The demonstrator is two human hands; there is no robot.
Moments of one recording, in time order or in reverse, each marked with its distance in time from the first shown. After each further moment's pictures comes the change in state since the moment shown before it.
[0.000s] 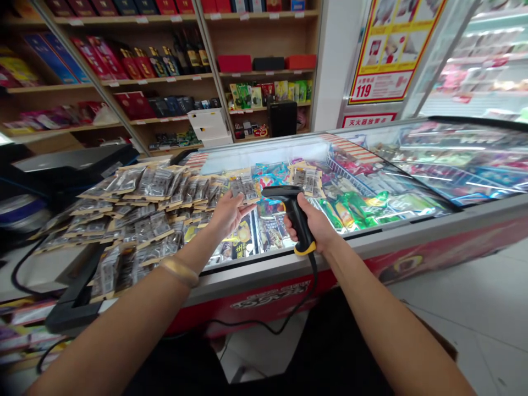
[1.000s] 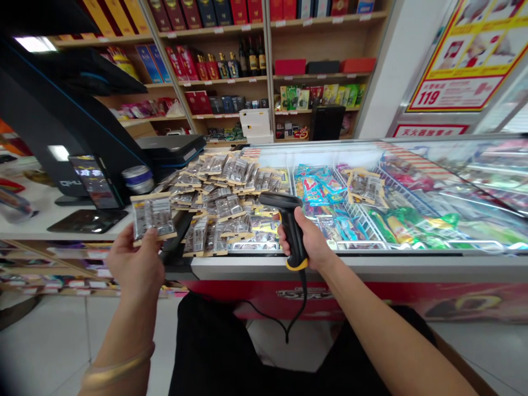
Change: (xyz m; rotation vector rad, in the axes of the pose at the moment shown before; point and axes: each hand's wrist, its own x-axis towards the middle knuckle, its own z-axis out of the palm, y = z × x) left_hand -0.154 0.060 -0.231 0.418 0.974 0.612; right_hand 0.020 0.076 0.111 -0.028 -0.189 -0.039
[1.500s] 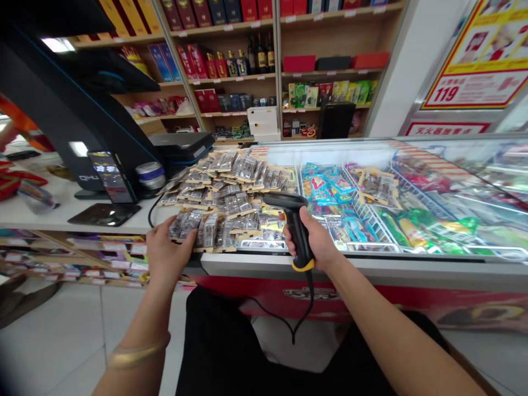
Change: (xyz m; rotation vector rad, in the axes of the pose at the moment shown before) left_hand 0.000 -0.021 -0.005 0.696 -0.160 0.316; right_hand 0.000 0.000 0.007 -0.007 -0.003 0.062
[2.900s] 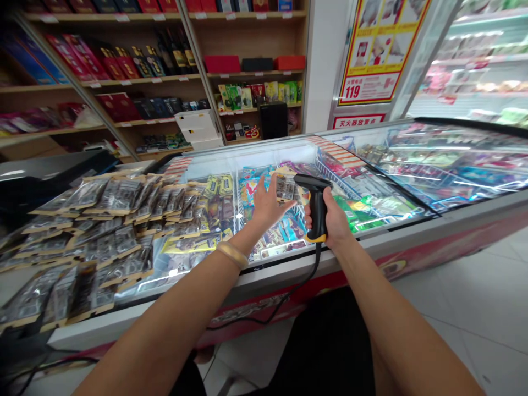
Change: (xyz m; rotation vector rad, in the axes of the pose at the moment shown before) left_hand -0.105 0.348 0.213 -0.424 -0.749 0.467; right_hand -0.066 -0.106 -0.181 -0.013 0.494 -0.331
